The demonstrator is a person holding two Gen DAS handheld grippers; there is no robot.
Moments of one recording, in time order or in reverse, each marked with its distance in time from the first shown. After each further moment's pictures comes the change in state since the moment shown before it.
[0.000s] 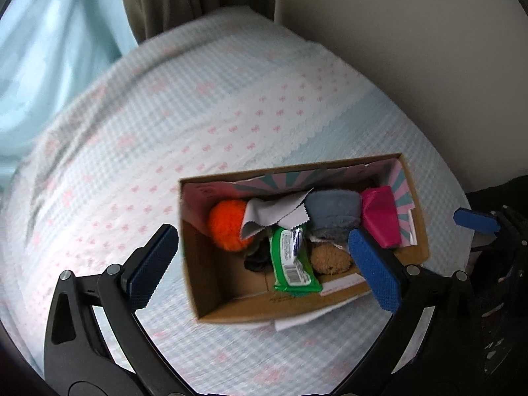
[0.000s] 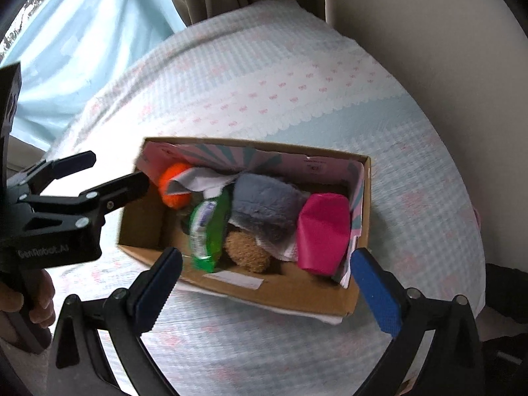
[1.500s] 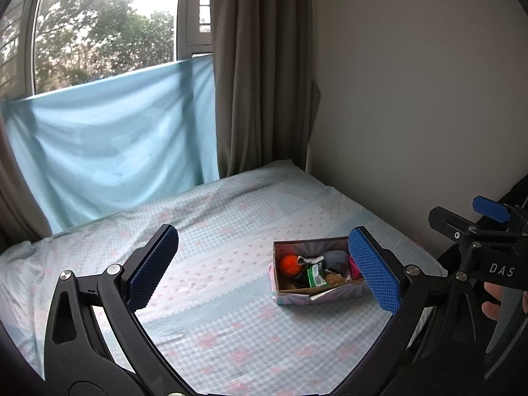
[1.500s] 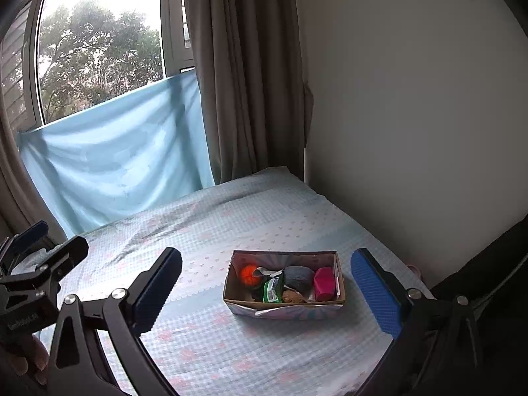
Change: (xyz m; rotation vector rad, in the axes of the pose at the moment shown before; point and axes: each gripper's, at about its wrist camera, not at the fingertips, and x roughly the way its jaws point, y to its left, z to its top) left arm -0.374 0.059 -0.194 -0.077 -0.641 0.112; right arm -0.292 0.187 -0.146 0.022 -0.669 -0.173
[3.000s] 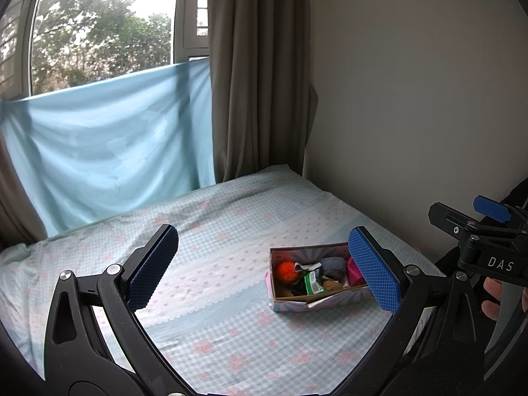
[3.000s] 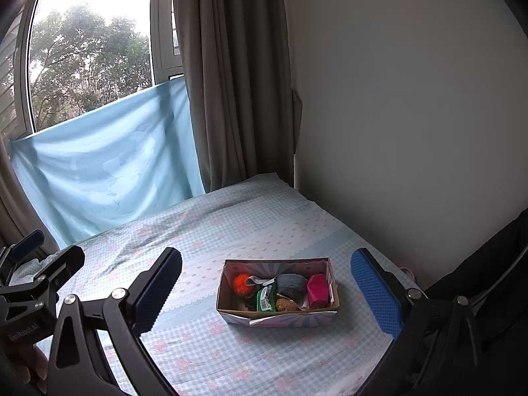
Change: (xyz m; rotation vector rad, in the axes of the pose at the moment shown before) left arm 0.010 -0.004 0.005 -0.005 -0.019 -0.012; right arm 0.000 -0.001 0.006 0.026 -0.023 -0.038
